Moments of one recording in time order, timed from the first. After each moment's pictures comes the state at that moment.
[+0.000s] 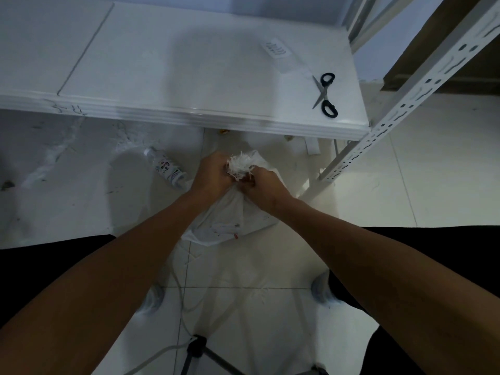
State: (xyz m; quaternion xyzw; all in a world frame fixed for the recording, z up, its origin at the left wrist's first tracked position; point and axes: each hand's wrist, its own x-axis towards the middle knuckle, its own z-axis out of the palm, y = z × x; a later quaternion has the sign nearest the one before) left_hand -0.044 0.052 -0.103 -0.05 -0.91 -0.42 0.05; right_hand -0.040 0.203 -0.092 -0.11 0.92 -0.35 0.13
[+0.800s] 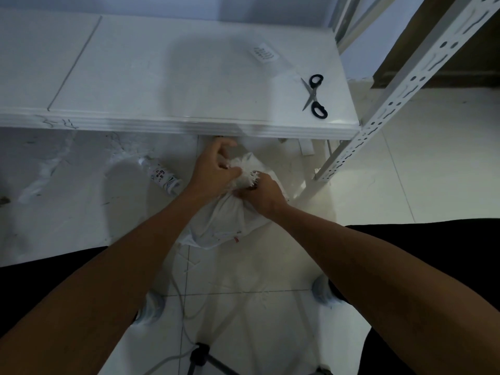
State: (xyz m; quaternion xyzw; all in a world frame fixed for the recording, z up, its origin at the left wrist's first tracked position) left_hand -0.055 0.063 -0.082 0.01 -0.82 -0.57 0.02; right_hand -0.044 0.210 -0.115 -0.02 0.89 -0.44 0.14
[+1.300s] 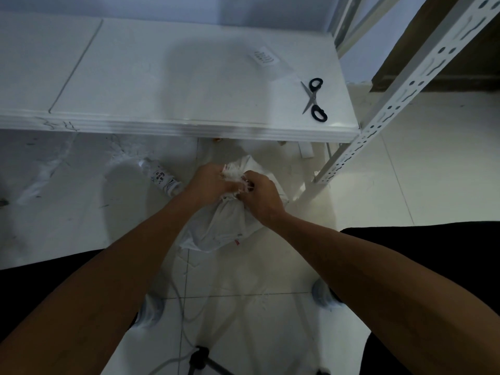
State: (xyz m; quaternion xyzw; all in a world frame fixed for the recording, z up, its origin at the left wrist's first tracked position) left_hand -0.051 0.049 -0.085 0.02 -0.87 -0.48 -0.14; right_hand -0.034 0.204 -0.111 -0.05 0.88 -0.46 0.06
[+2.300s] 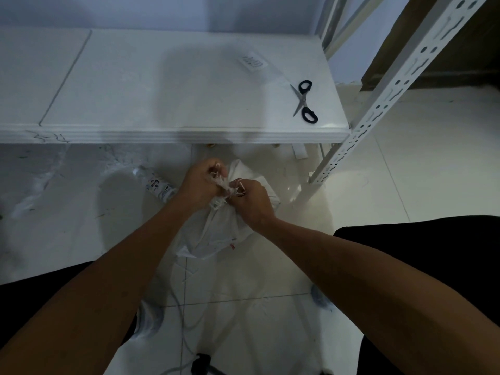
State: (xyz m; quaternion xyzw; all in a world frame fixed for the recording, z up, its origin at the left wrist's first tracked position) left_hand -0.058 0.047 -0.090 -0.01 -0.84 -0.54 -0.07; right_hand -0.031 0.197 -0.116 -0.02 0.86 -0.50 0.06
